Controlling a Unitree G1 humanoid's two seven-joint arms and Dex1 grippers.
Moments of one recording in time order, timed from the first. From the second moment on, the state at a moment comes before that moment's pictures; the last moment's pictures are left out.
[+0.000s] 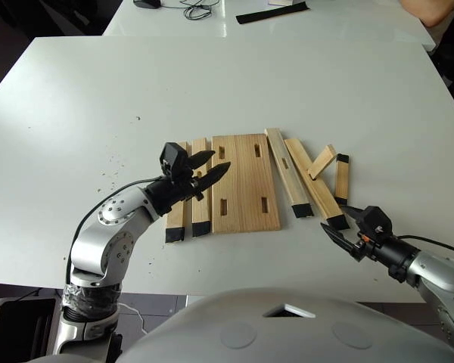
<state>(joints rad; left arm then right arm) 0.13 0.42 0.03 -0.51 -0.57 0.61 -0.59 0.69 -0.63 -0.09 -0.69 0.23 0.45 0.56</state>
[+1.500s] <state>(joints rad) 0.09 0.42 0.01 -0.49 -0.57 0.62 -0.59 0.64 -0.46 -0.02 -0.54 0.20 0.38 0.48</state>
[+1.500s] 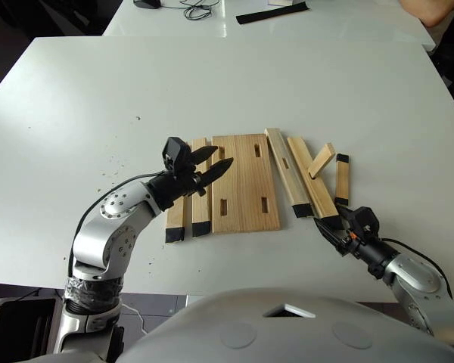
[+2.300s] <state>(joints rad) 0.04 0.42 -0.01 -0.47 -0.57 0.64 -0.61 0.53 -0.36 0.02 -0.41 0.18 0.30 0.39</state>
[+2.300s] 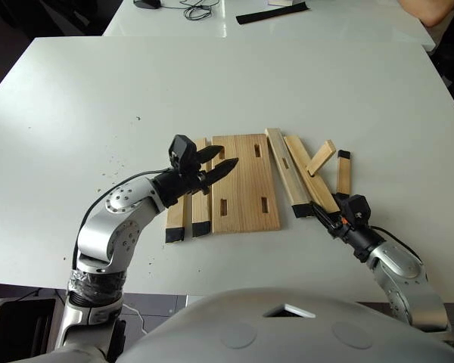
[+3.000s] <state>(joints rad) -0.07 0.41 0.03 -0.40 -0.53 0.63 -0.51 0.41 -0.36 -0.06 -0.53 0.24 0.41 0.37</state>
